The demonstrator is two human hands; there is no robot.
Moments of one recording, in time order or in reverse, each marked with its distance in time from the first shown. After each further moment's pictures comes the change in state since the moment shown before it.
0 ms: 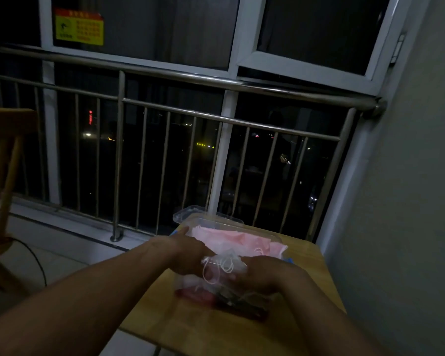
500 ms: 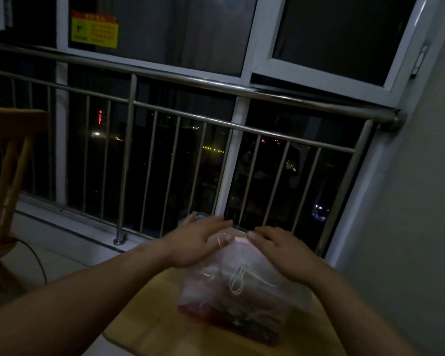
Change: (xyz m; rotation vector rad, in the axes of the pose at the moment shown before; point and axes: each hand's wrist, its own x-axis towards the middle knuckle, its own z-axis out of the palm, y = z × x) left_hand -0.015 -0.022 -0.018 -0.526 0.551 0.006; right_hand -0.039 -0.008 -0.063 0.160 0.467 -0.206
